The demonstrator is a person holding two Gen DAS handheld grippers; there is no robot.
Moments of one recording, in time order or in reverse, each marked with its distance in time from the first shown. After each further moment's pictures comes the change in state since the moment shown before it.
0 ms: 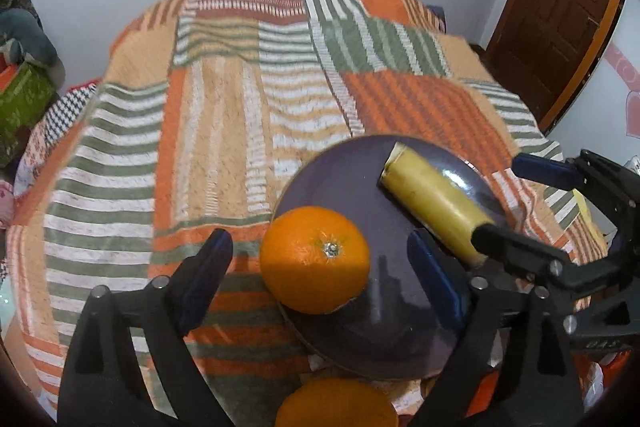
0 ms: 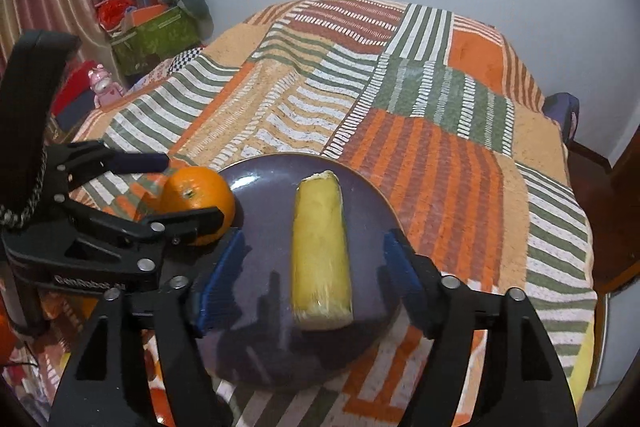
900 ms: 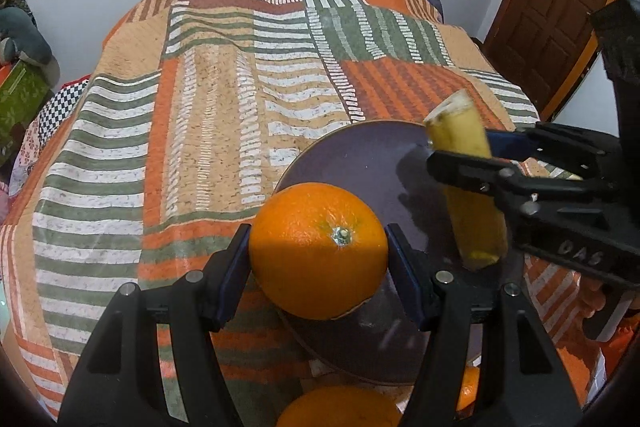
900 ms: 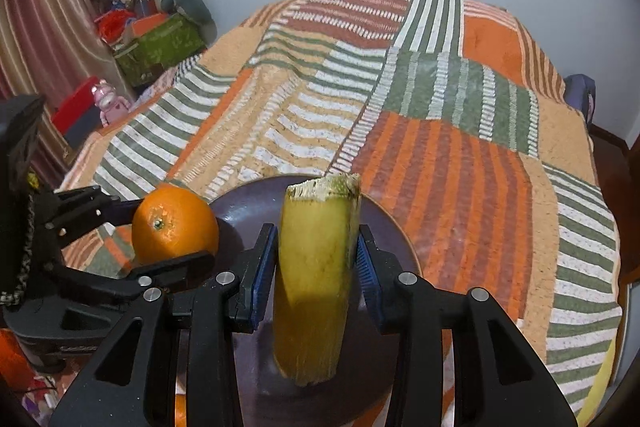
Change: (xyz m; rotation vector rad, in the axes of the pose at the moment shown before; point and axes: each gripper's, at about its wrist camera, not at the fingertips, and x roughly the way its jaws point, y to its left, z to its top) left arm 0.021 0.002 0.000 0.007 0.046 -0.022; right arm 0.043 -0.011 0.019 0.047 0.057 0.076
